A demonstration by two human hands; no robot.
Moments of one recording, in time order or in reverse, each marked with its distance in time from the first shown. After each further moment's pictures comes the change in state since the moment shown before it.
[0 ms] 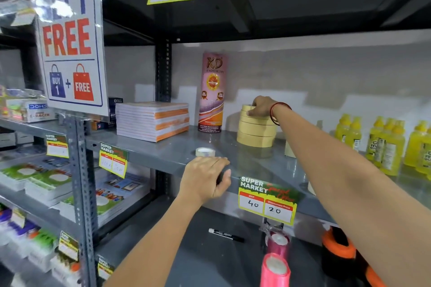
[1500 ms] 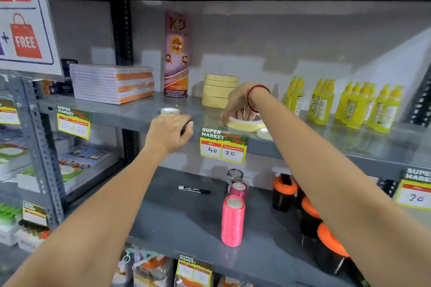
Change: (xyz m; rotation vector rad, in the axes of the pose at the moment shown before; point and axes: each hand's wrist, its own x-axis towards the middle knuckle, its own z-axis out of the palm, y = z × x) left_hand -0.003 0.004 -0.002 0.023 -0.086 -0.055; right_hand -0.154 -0.011 -0.010 -0.003 -0.560 0.195
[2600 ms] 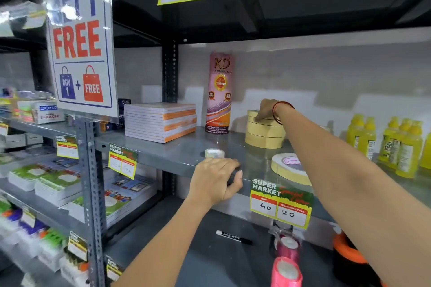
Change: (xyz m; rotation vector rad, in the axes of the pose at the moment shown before) left_hand 0.003 -0.009 0.007 -0.046 0.121 0.075; right_hand 0.136 -0.032 -0.071 -0.067 0.462 -0.112
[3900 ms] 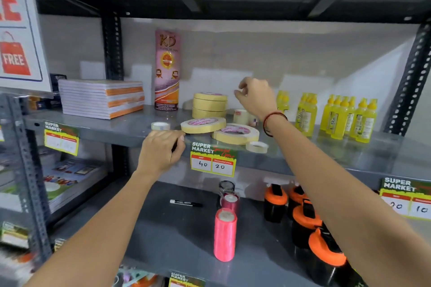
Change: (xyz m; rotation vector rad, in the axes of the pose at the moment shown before) left_hand -0.007 0.016 -0.001 0.014 0.016 -0.125; right_hand -0.168 0.065 -0.002 0.226 0.667 -0.045
